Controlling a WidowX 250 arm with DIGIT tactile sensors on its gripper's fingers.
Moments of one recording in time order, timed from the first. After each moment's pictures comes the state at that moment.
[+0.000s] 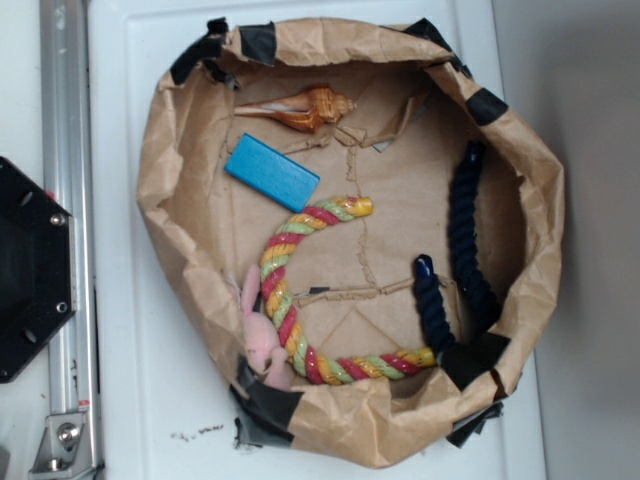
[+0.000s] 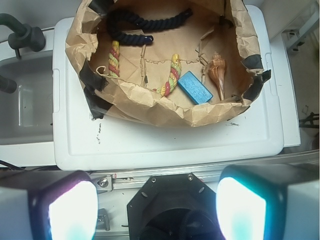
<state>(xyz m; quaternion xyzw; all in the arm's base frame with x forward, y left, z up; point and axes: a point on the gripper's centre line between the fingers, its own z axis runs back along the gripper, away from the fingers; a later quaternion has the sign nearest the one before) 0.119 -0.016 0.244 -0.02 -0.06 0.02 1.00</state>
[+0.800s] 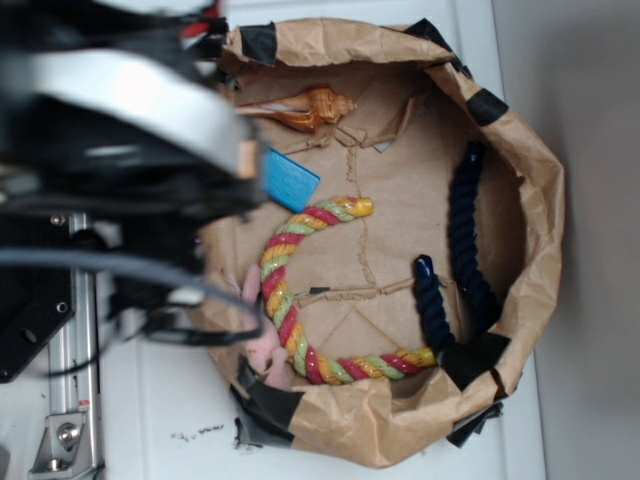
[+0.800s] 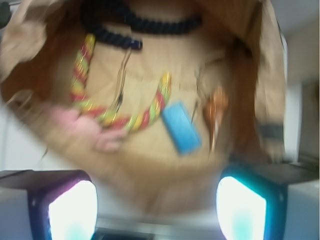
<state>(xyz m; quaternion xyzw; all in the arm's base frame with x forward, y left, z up) 0.213 0.021 0.150 0.04 -0.02 -0.10 0.99</state>
